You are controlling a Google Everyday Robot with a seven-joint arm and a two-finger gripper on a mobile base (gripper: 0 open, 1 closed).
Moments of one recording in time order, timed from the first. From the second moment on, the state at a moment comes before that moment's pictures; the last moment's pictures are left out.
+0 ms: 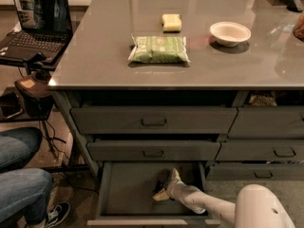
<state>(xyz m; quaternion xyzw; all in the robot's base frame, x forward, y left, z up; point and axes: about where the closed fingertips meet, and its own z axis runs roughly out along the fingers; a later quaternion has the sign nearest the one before) 0.613 -0.090 0.112 -0.39 0.82 0.08 0.41</state>
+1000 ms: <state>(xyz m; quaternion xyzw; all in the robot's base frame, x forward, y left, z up) 0.612 -0.086 0.107 -0.39 0.82 0.10 0.40</state>
